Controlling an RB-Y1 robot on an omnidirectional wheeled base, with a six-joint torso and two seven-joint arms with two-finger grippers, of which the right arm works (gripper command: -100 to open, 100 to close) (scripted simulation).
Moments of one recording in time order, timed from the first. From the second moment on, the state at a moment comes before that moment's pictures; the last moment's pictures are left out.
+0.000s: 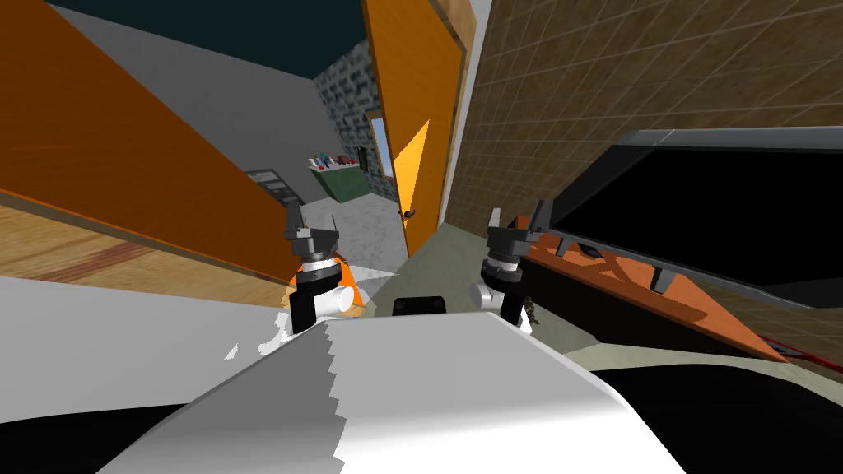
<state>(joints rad) 0.48 -0.05 0.06 -2.33 -0.11 -0.64 0.08</state>
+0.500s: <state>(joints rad) 0.44 -0.06 0.06 -2.24 -0.10 -0.65 0.07</state>
